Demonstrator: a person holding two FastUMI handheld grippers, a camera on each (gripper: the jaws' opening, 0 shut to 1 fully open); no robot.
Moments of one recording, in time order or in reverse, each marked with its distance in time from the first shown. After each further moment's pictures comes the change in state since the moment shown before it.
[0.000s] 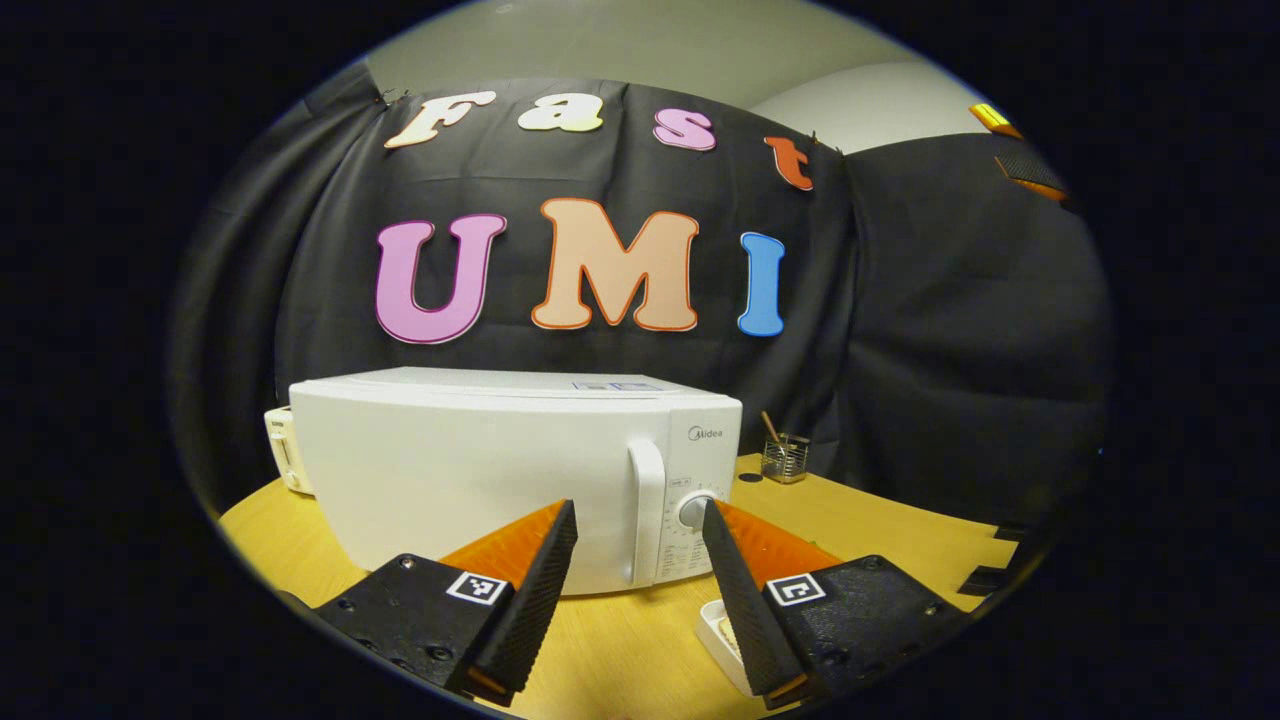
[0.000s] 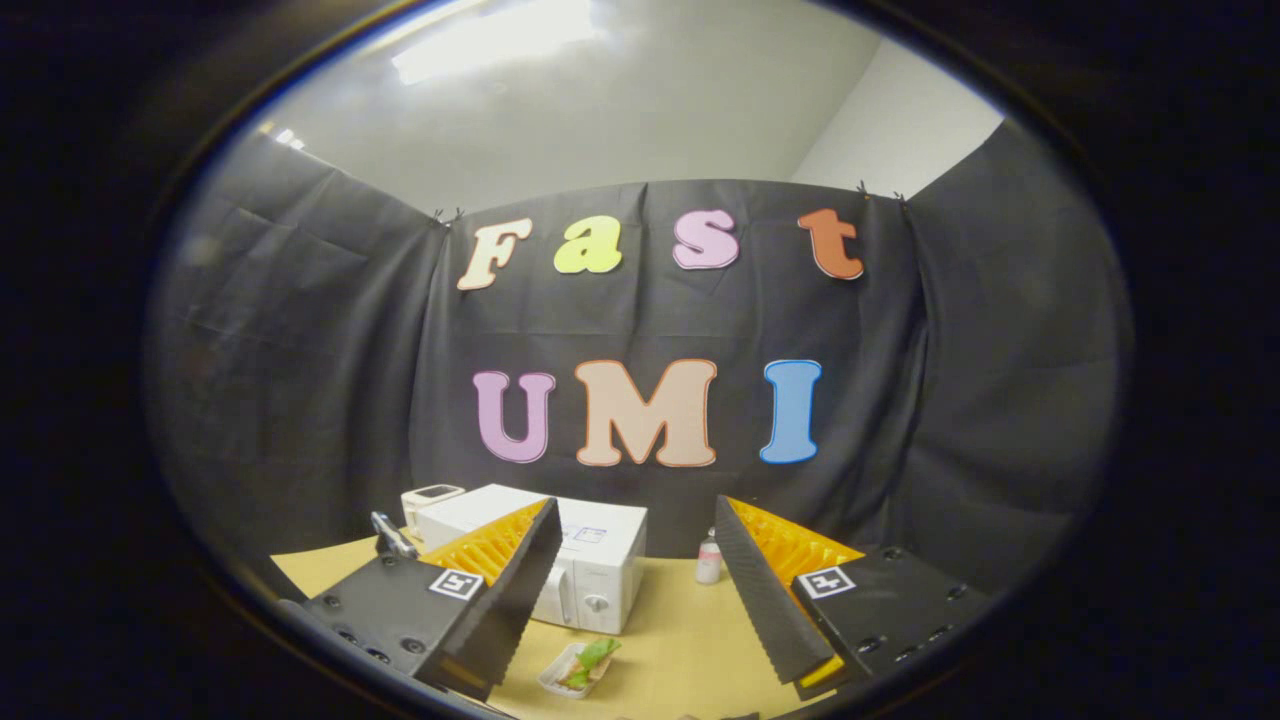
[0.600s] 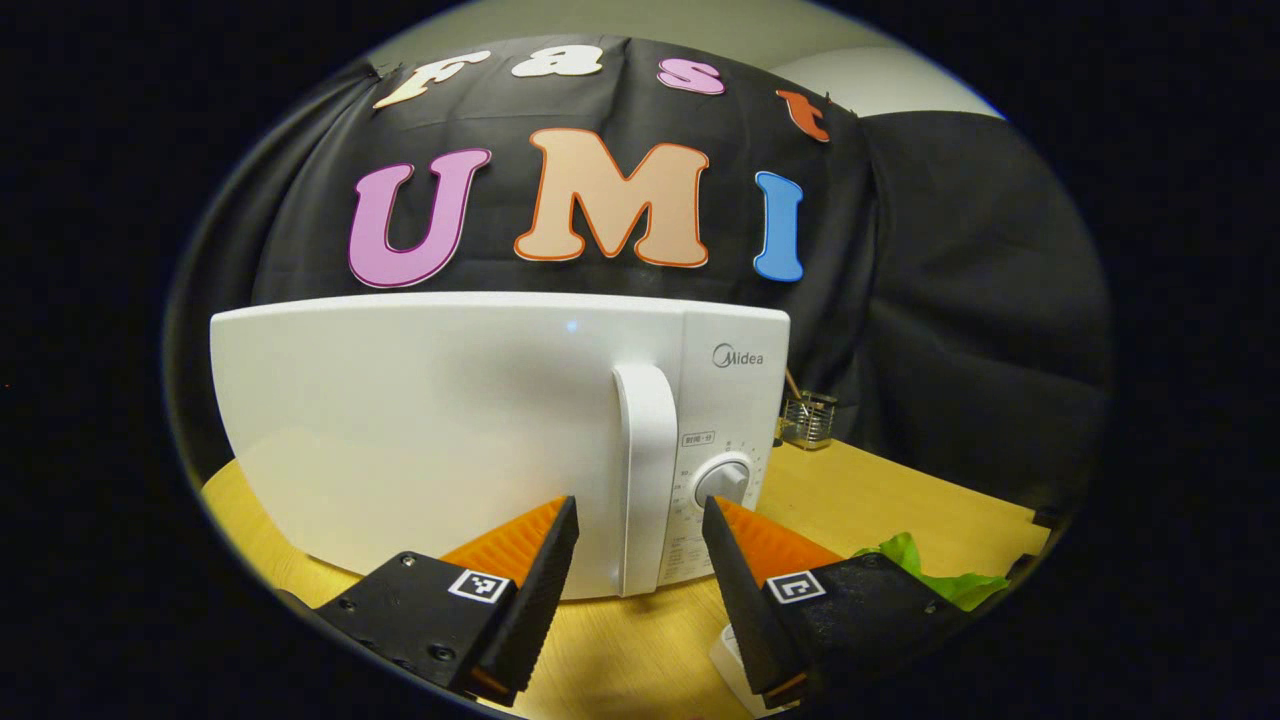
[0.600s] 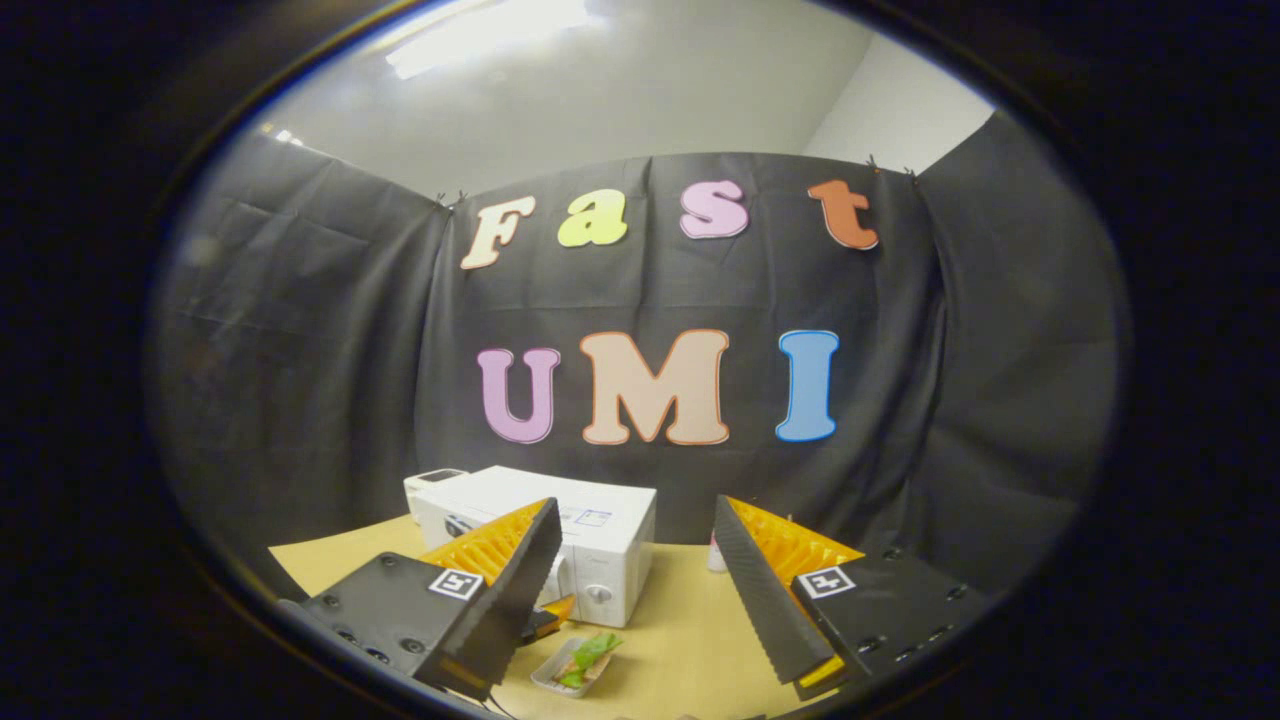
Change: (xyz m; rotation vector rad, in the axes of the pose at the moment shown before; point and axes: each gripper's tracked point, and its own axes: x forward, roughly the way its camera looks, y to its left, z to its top) left arm 0.074 0.012 -0.059 -0.008 0.123 0.035; right arm 0.037 0.003 -0.046 0.018 0.070 0.058
